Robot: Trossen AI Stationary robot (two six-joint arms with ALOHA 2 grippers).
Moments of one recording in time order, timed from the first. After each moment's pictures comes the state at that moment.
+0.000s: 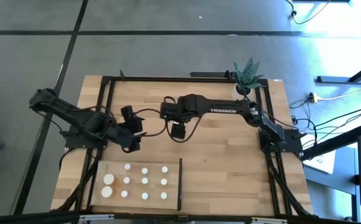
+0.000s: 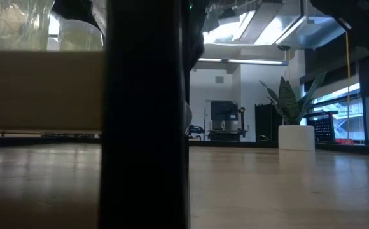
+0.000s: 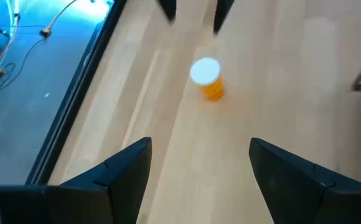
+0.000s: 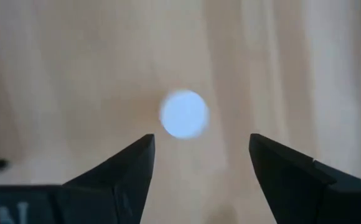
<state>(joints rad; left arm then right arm) -0.38 1.09 1.00 -0.90 -0.67 -0.36 -0.02 2.26 2.29 -1.34 0.21 0.12</state>
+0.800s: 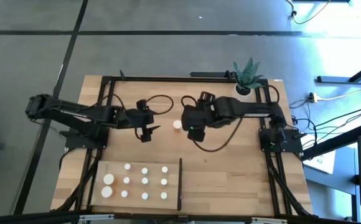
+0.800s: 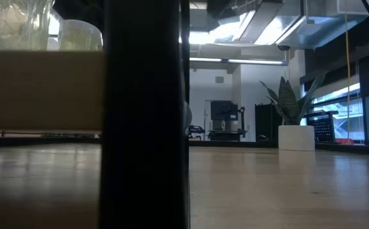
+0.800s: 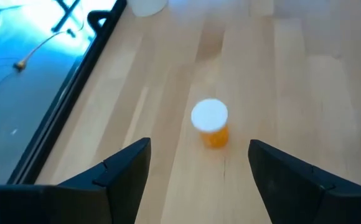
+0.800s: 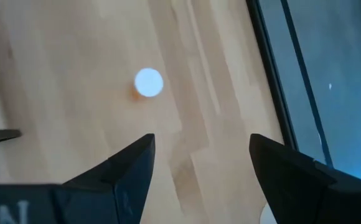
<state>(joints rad) -0.05 1.09 0.76 -0.33 -0.38 0.01 0.16 2.00 2.32 -1.57 0.50 0.31</state>
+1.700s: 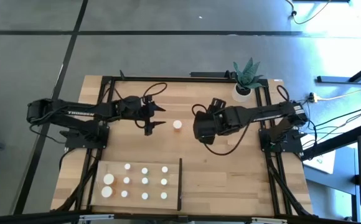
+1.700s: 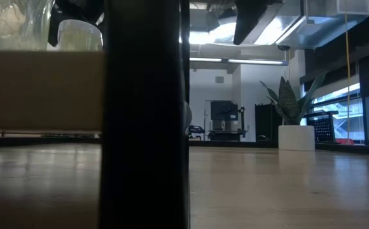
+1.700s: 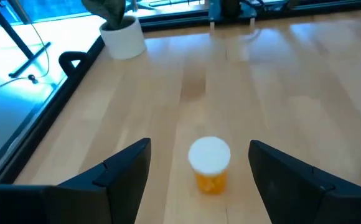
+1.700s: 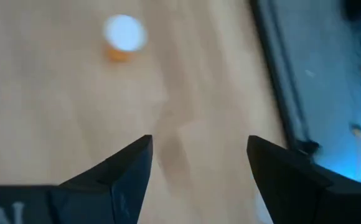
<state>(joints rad) 0.22 1.13 0.54 0.17 0.05 0.17 0.19 1.75 1.73 -1.34 0.58 0.38</state>
